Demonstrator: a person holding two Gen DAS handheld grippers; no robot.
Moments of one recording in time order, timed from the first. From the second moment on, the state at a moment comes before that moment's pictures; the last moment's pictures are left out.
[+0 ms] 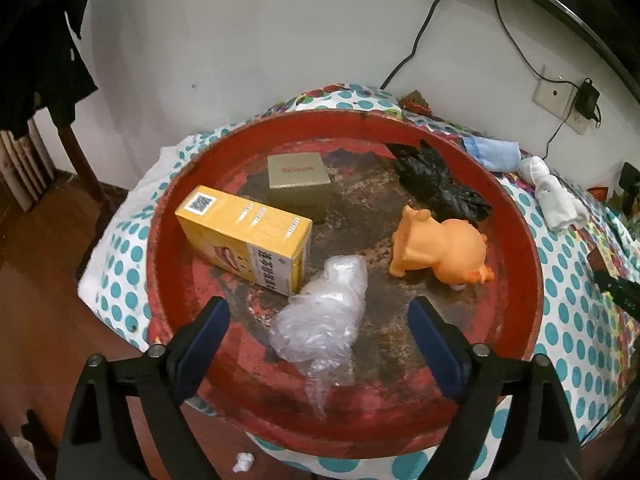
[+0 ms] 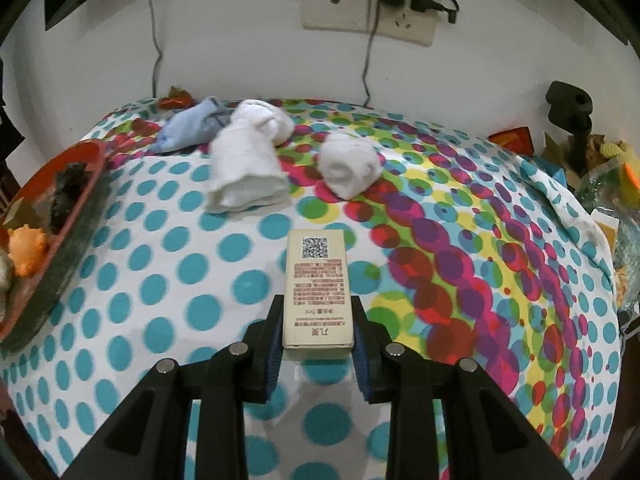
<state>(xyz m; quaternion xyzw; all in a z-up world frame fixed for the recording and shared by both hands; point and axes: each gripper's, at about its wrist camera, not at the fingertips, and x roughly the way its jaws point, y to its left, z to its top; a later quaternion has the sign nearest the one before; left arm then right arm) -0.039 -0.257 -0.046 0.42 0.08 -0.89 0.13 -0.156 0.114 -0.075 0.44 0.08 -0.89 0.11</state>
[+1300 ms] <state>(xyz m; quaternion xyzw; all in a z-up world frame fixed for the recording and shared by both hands) -0.020 -0.306 -0.033 0.40 0.12 -0.90 0.16 -0.049 -0.139 -0.044 0.42 0.16 -0.81 0.38</state>
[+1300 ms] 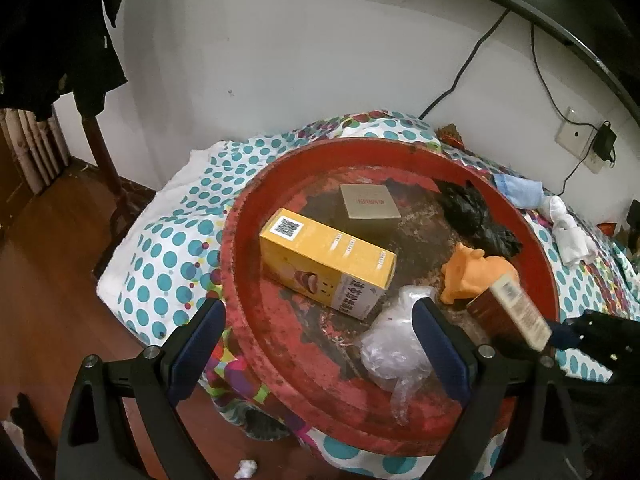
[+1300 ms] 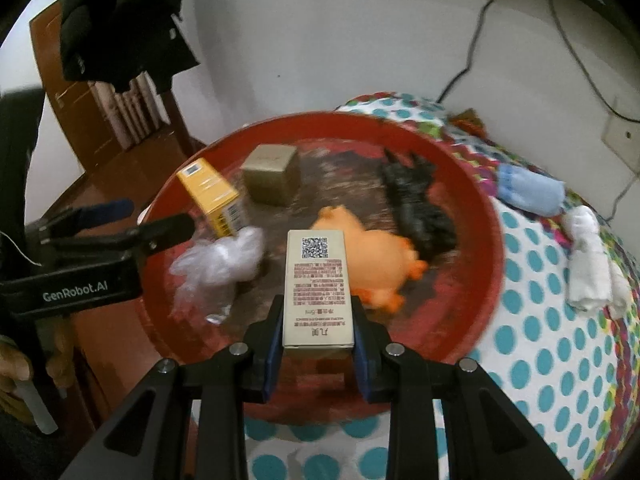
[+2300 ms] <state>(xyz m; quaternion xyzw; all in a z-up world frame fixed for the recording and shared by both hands) -0.016 -0.329 -0.036 0.40 0.13 -0.89 0.19 -0.060 -0.195 -0.071 0.42 0.20 -0.80 0.37</state>
